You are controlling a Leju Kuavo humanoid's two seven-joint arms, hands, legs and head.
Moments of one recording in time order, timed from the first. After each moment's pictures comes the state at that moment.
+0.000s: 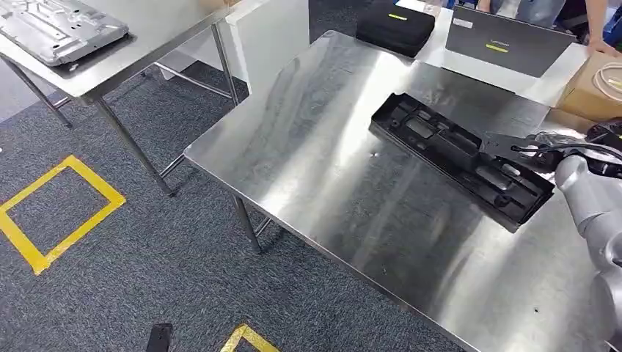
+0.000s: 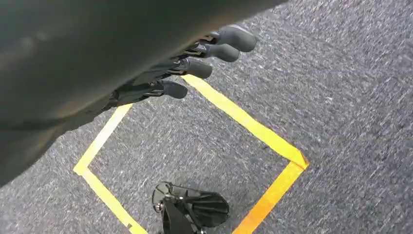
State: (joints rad) left arm -0.11 -0.15 0.53 -0.20 -0.46 0.33 -0.40; right arm -1.13 -0.41 0.32 -0.32 1.30 0.27 0.00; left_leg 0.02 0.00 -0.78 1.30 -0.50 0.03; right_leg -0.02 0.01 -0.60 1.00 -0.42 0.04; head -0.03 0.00
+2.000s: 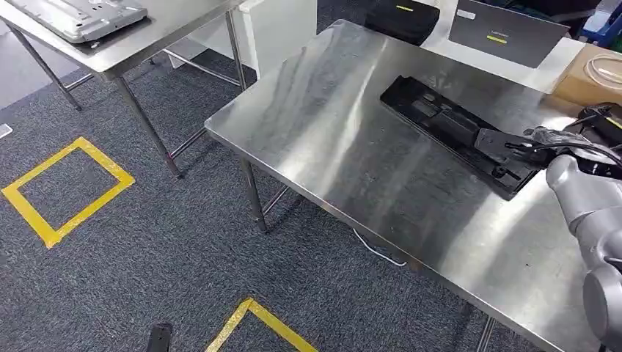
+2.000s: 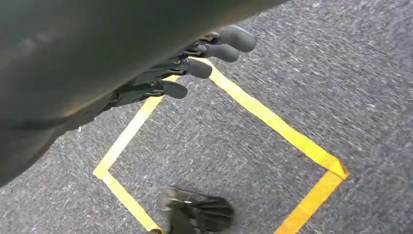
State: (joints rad) left arm -0.11 -0.16 0.55 -0.20 -0.47 0.33 -0.41; right arm -1.13 -0.40 0.32 -0.31 1.27 0.21 0.04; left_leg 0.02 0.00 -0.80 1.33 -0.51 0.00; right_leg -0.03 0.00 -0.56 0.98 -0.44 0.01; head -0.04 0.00
